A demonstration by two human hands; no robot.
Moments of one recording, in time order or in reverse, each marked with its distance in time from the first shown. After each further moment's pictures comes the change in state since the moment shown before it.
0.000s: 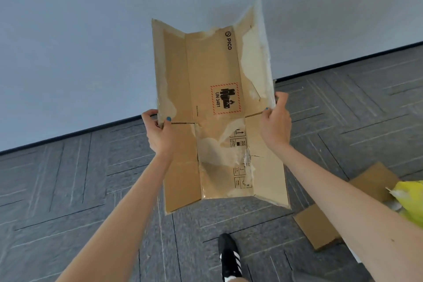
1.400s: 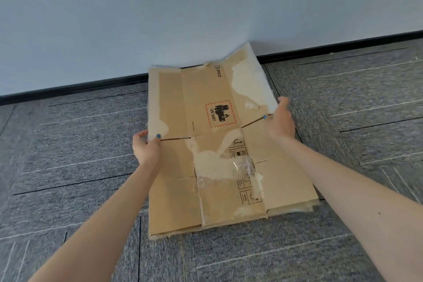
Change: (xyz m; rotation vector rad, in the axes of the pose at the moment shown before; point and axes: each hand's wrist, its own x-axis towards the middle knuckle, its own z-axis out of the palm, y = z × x) left_hand 0.337 -0.526 0.200 -0.013 0.079 -0.290; right_hand 0.114 0.327 0.547 -0.230 -0.244 0.092
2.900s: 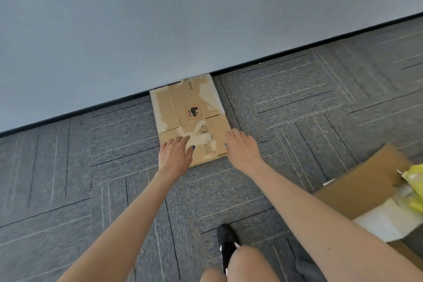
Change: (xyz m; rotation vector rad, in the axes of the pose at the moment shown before) left_hand -0.386 0.260 -0.169 1.242 -0.550 0.764; right_hand -0.277 -0.119 -0.375 -0.503 -0.347 -0.429
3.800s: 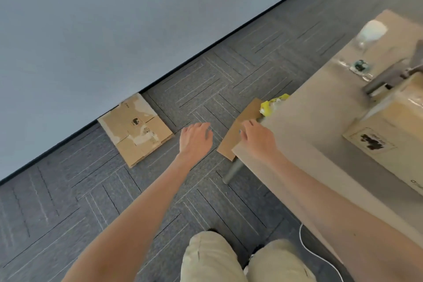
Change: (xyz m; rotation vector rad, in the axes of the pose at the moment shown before) left_hand -0.418 0.331 -0.269 -0.061 -0.073 0.529; right_hand -0.534 0.070 -0.341 0.112 0.194 0.524
